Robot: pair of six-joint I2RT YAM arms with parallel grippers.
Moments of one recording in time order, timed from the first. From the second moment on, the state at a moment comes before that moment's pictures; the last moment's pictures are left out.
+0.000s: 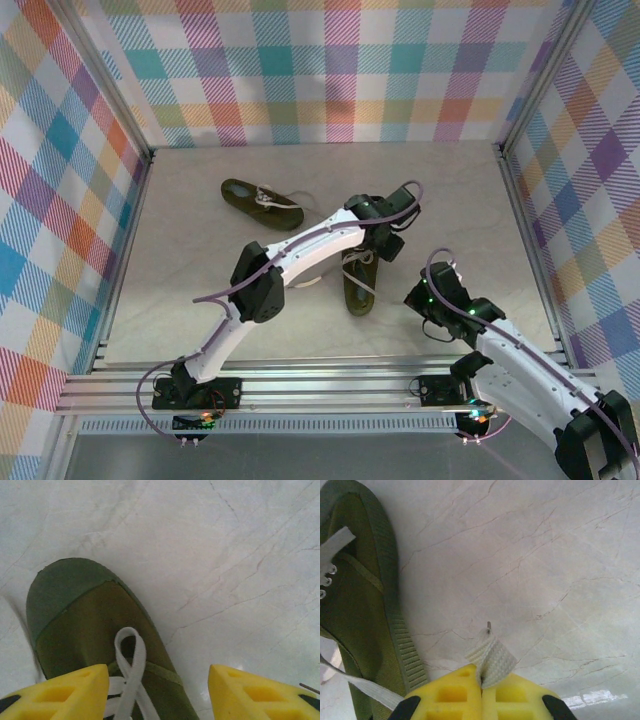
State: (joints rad) left arm -0.96 2.38 2.33 -1.11 -0.18 -0.23; right arm 0.53 0.77 0.43 -0.57 0.11 1.05
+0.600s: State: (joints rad) left arm -0.99 2.56 2.47 -1.24 -0.39 -0.15; right arm 0.53 0.72 0.43 -0.60 0.14 1.05
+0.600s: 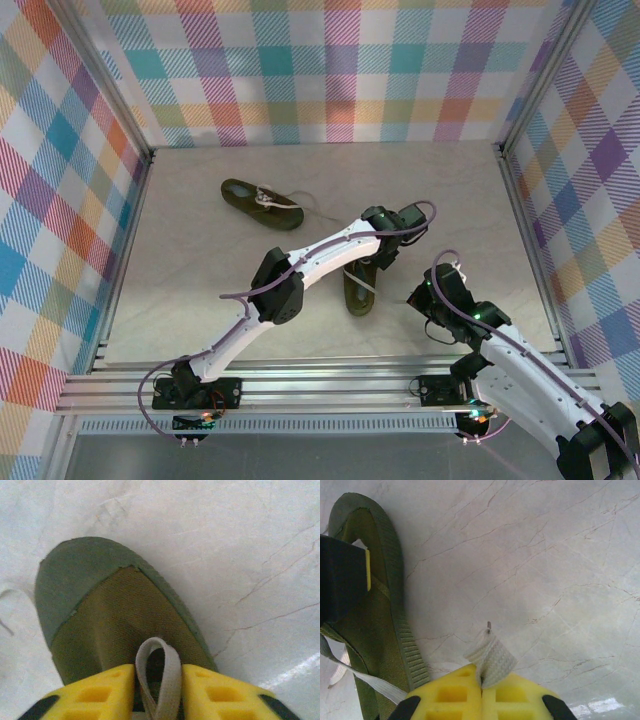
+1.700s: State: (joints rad) left arm -0.84 1.80 1.38 -0.34 -0.20 -0.48; right arm 0.51 0.86 0.67 -0.24 -0.01 0.98
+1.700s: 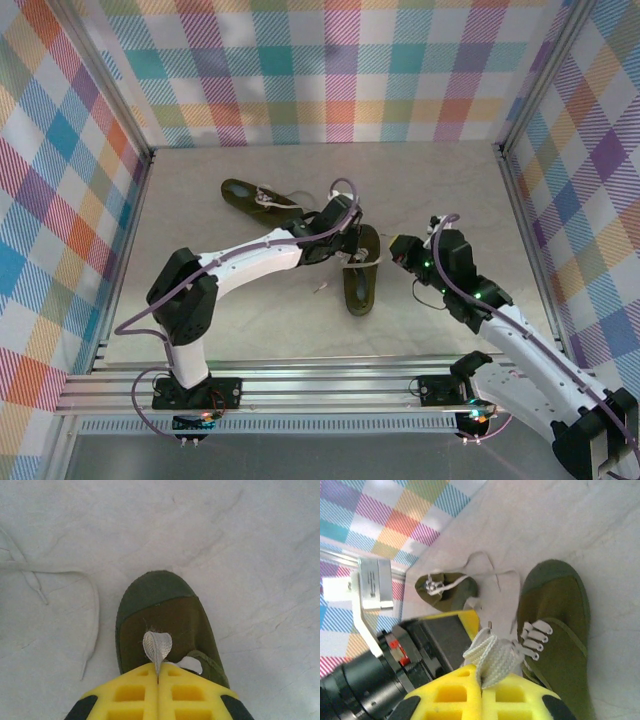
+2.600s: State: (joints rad) left arm -0.79 1.69 1.26 -0.18 -0.11 -0.53; right arm 0.36 0.91 0.88 -0.75 0.29 0.77
